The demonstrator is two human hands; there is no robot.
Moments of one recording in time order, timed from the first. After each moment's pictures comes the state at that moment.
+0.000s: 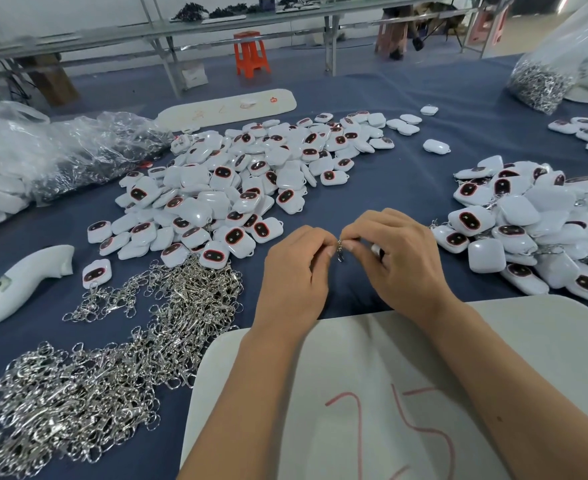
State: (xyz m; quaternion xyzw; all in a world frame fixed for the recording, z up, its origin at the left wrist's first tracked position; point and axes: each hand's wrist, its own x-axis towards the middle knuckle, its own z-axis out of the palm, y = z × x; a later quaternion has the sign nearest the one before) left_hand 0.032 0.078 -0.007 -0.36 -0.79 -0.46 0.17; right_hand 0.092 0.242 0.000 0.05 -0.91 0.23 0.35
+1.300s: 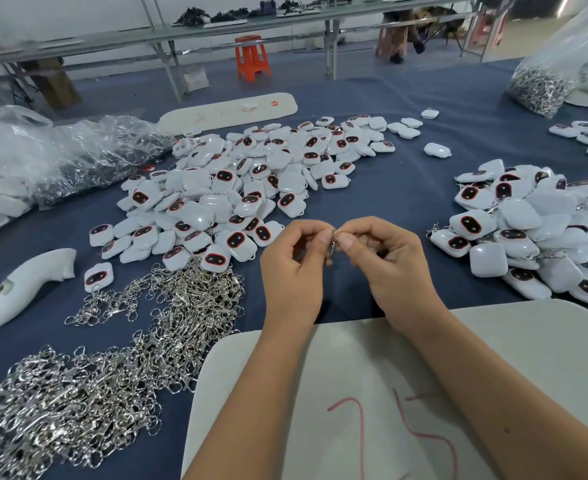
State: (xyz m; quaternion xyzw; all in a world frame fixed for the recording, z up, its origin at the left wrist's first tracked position) left_hand 0.039 0.092 0.001 -0.21 -0.69 -0.69 0.09; right_hand 0.087 0.216 -0.008 0.00 -0.70 0.65 0.28
